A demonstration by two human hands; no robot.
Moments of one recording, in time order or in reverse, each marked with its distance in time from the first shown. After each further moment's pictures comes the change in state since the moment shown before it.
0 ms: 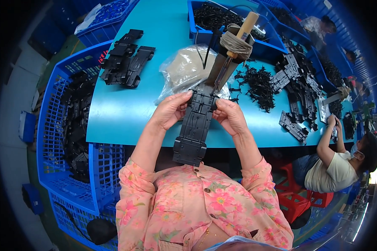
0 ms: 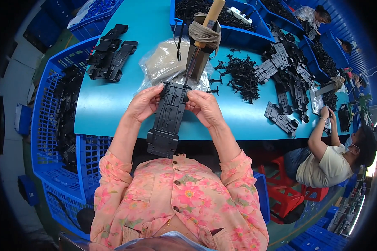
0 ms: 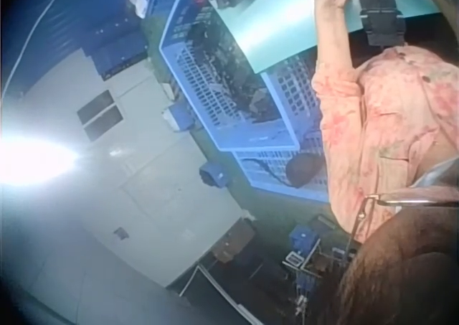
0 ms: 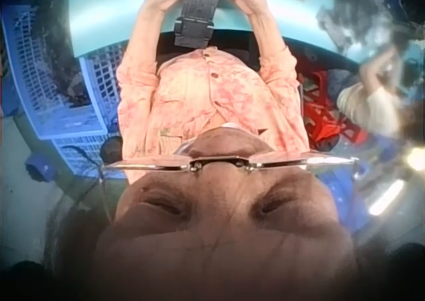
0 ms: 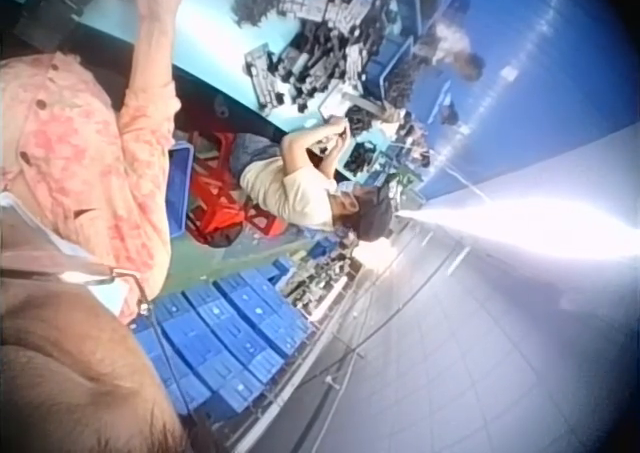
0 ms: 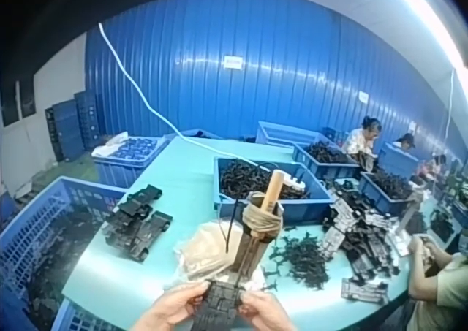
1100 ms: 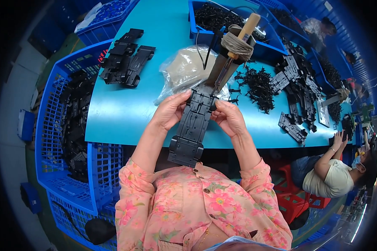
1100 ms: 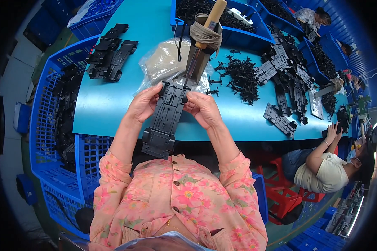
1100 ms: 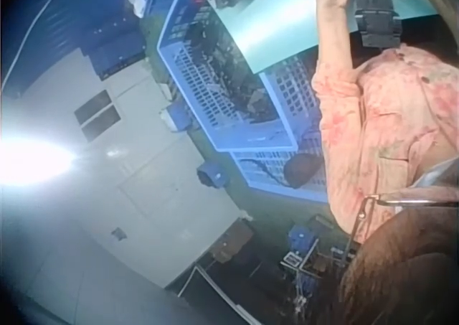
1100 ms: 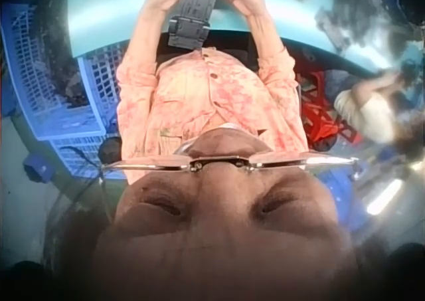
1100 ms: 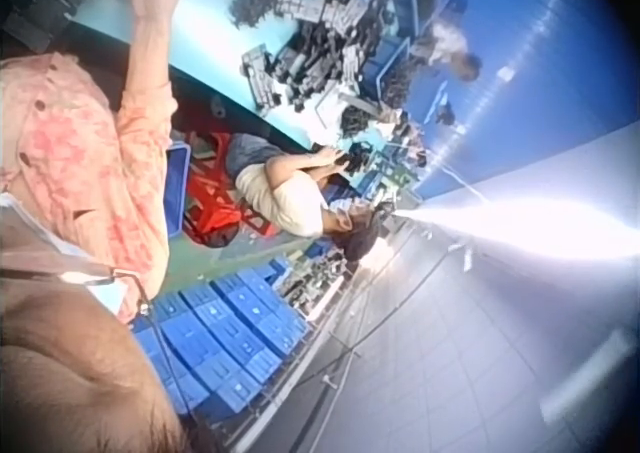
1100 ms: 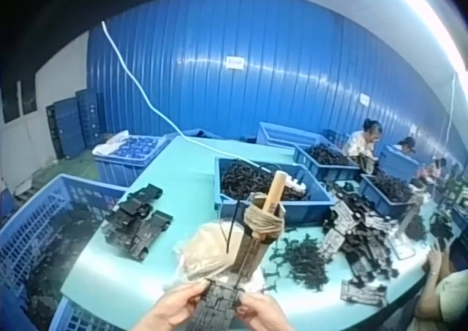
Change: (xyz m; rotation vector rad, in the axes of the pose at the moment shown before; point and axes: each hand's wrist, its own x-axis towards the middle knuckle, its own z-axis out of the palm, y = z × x) left_hand 0.003 -0.004 -0.002 -0.104 -0.029 0.048; right_hand 0.000 0.001 0.002 0.088 0.007 0.027
